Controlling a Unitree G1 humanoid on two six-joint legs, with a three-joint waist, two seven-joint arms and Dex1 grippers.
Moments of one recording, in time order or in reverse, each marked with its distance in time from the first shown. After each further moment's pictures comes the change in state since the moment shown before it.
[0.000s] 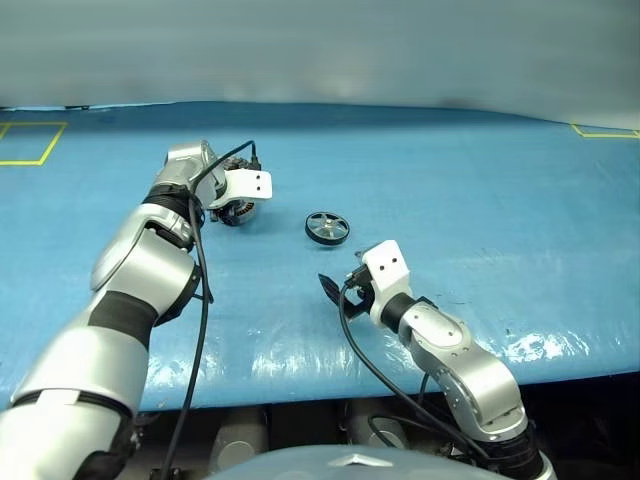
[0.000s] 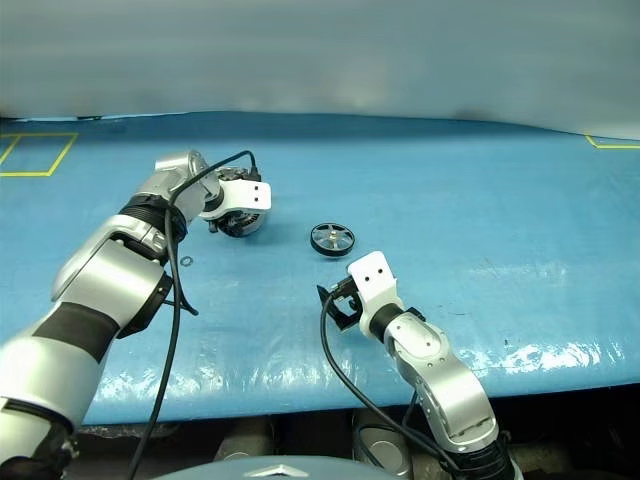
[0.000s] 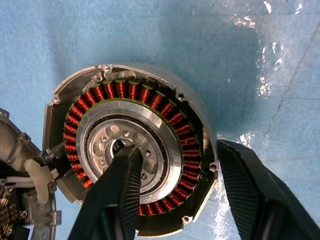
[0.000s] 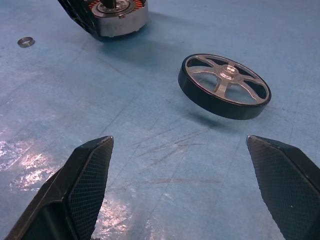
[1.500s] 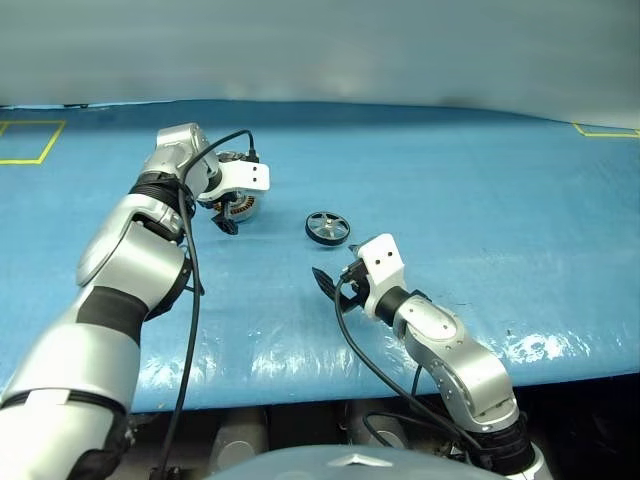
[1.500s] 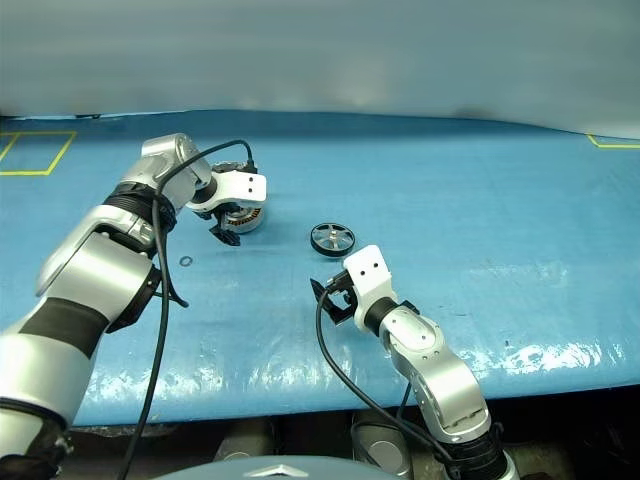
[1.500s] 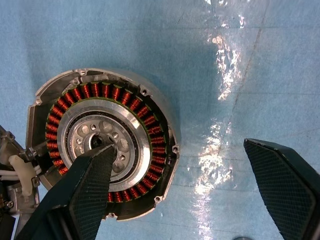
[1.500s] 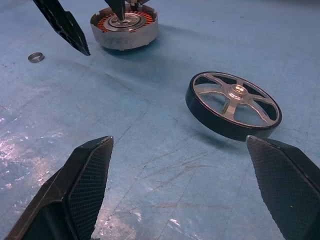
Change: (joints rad) left arm -0.034 0.045 -0.020 -0.044 -0.044 -0.002 -0.180; right arm -0.031 0.013 0.004 0.037 0.004 -0.038 0.026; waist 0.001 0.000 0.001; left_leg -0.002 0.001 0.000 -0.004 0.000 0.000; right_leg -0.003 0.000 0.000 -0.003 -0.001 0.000
